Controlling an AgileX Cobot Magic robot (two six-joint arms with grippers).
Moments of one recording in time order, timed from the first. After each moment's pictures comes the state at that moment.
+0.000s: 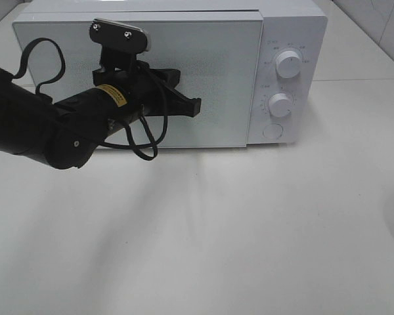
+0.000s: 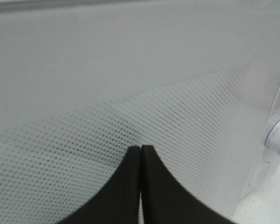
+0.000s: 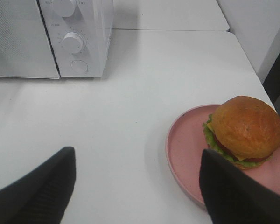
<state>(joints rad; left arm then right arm) -0.65 2.00 -0.98 -0.16 -0.75 0.10 0.00 0.00 -0.49 -0.03 0.97 0.00</state>
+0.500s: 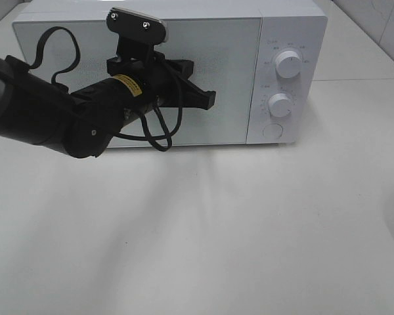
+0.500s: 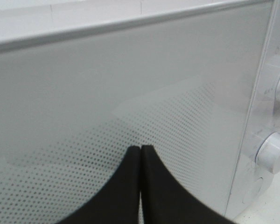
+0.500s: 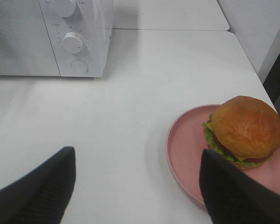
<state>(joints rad) -0.68 2.02 -1.05 -0.19 -0.73 0.16 0.00 0.00 -0.49 -0.02 0.97 0.00</state>
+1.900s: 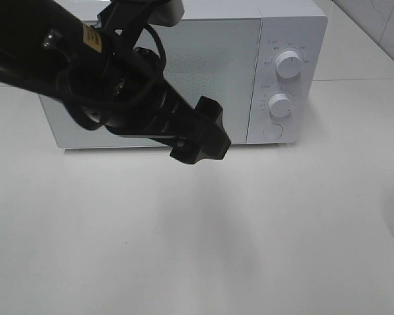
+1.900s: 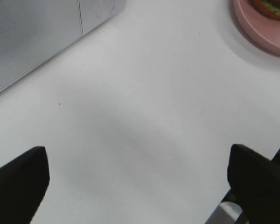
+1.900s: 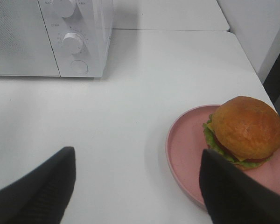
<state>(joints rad) -0.84 1.54 -1.08 -0.25 0.49 0.10 0.00 0.00 -0.49 -0.02 0.97 0.00</state>
